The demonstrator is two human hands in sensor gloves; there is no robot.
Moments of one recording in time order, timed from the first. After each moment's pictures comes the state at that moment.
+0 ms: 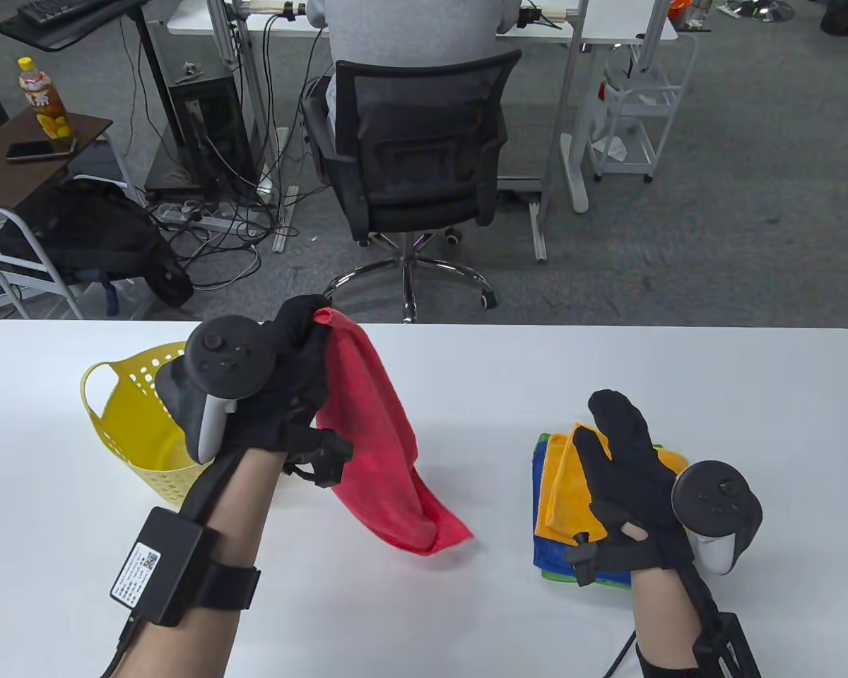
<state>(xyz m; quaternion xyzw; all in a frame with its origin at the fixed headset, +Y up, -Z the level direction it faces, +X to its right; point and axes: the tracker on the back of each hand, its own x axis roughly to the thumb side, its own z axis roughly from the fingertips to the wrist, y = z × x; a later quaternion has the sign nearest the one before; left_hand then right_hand) -0.185 -0.494 -0.353 0.16 0.01 0.35 0.92 0.221 -0.618 -0.309 0.10 -0.18 0.84 0.50</state>
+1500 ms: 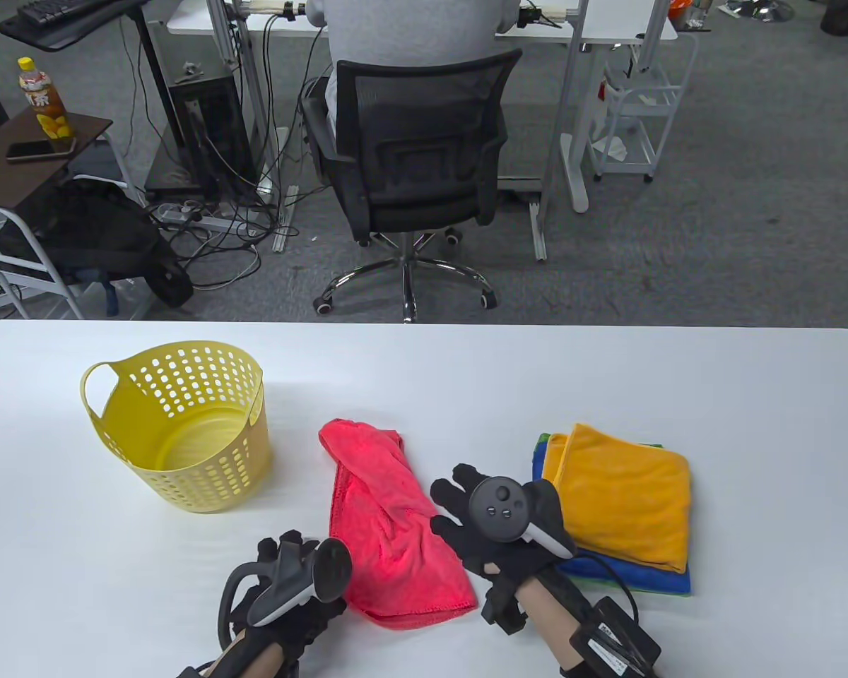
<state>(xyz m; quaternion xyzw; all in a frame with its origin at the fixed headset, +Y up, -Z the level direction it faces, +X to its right) -0.180 -0.777 -0.271 -0.17 -0.07 -0.01 0.98 0.066 -0.737 -0.327 0.23 0.07 0.95 0.21</state>
